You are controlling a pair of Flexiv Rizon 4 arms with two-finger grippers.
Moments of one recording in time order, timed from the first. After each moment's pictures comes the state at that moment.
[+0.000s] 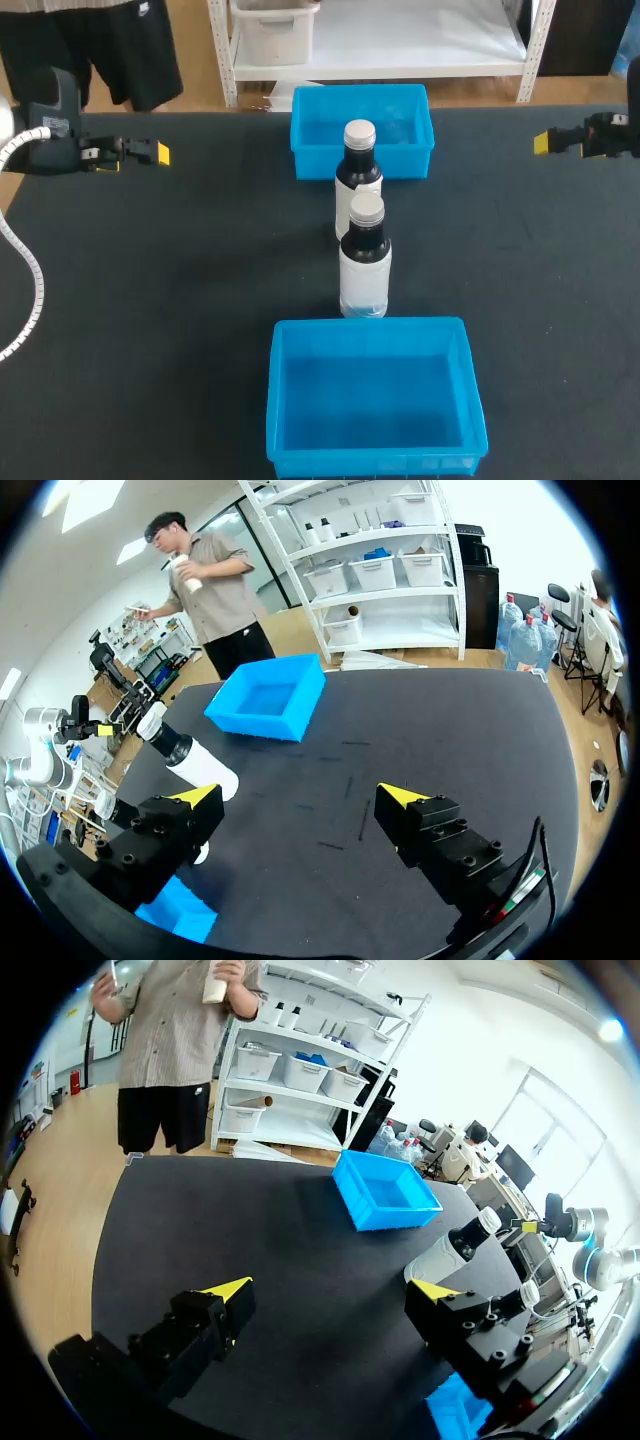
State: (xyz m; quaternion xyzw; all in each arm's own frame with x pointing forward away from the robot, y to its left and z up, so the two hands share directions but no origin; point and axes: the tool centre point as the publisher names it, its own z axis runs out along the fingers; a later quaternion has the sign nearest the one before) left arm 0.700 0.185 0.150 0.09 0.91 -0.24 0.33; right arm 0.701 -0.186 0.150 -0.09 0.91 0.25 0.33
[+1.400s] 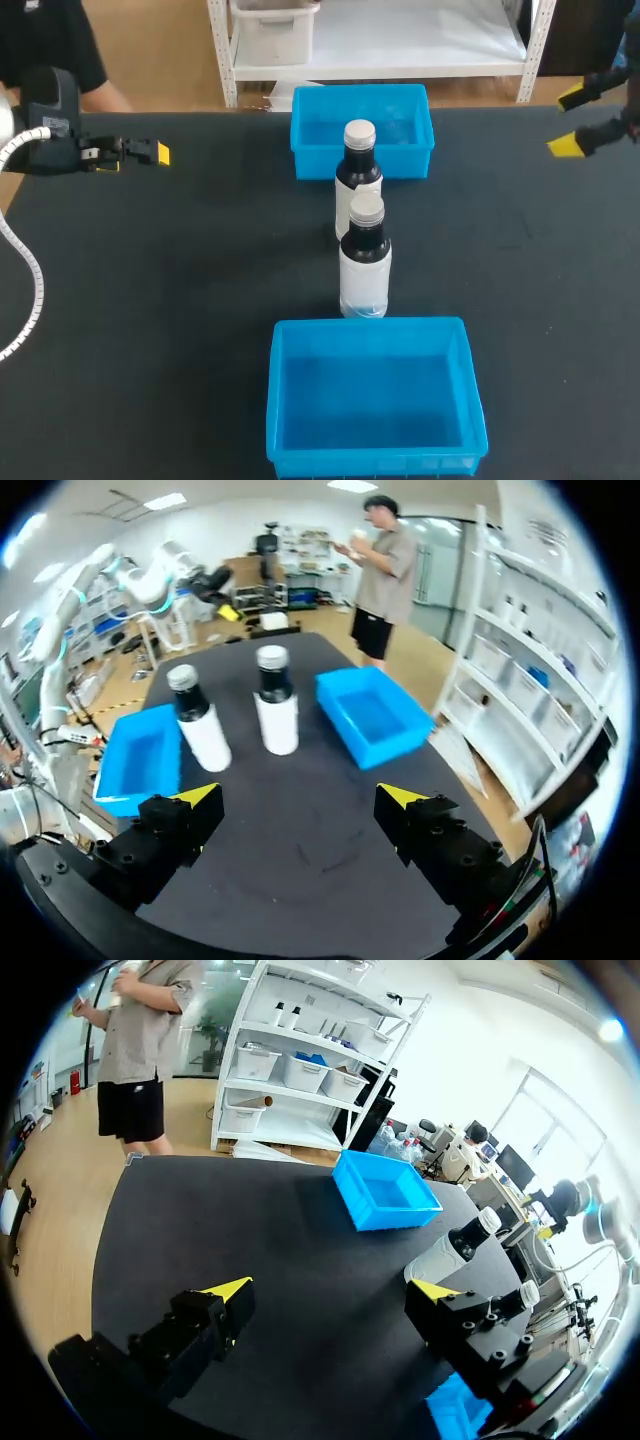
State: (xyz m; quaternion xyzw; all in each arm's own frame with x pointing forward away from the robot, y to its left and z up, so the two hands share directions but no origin) left arm 0.700 0.185 0.150 0.09 0.91 -0.24 0.33; right arm 0.686 -0.166 0.191 -0.52 0.74 0.25 0.33
